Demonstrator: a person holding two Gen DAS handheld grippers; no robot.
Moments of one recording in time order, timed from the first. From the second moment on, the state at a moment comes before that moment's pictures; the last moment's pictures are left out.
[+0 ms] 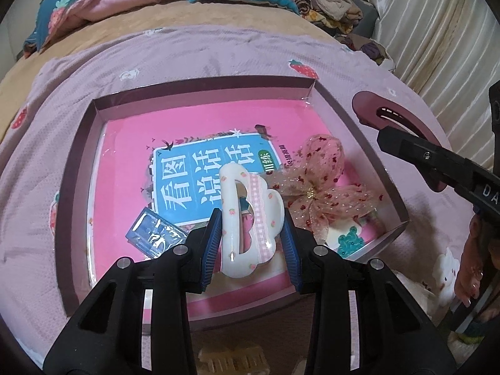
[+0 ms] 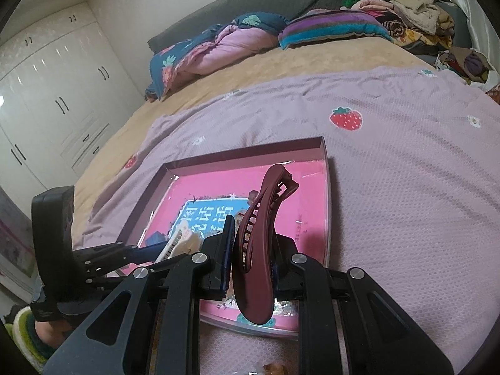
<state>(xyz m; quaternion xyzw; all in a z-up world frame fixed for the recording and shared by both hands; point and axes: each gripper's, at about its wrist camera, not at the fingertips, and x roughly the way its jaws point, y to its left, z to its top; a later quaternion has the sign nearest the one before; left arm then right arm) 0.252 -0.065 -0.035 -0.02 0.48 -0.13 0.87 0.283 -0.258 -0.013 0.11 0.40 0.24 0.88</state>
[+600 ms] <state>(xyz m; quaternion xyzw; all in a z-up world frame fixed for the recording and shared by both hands) 0.241 -0.056 -0.029 -0.03 0.48 -0.13 0.87 0.288 -0.251 -0.046 0.11 0.45 0.23 0.86</state>
